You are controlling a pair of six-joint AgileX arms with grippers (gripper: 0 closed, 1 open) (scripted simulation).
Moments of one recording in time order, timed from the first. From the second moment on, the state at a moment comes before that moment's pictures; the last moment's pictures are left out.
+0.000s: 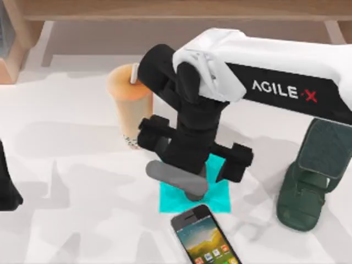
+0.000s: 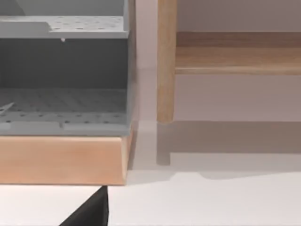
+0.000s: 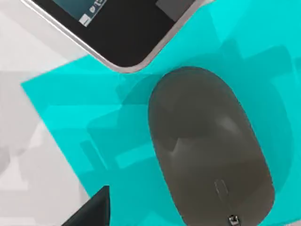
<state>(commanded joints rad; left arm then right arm) 0.00 0.00 0.00 0.00 0.00 0.00 0.78 2.18 1.73 -1.06 0.01 -1.96</state>
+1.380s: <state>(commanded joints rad) 0.00 0.00 0.00 0.00 0.00 0.00 0.97 1.86 1.32 -0.99 0.01 0.34</state>
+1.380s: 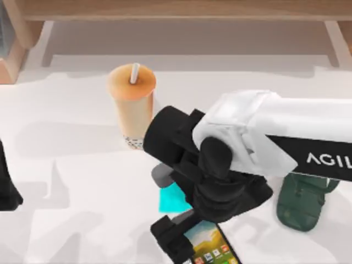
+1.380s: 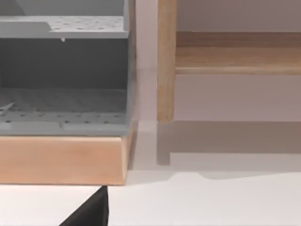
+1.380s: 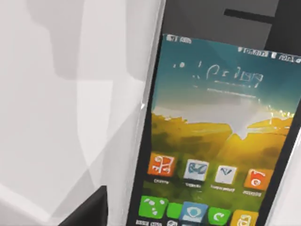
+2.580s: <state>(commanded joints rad) 0.00 0.00 0.00 0.00 0.00 0.00 0.98 1.96 1.16 -0.74 0.01 0.52</state>
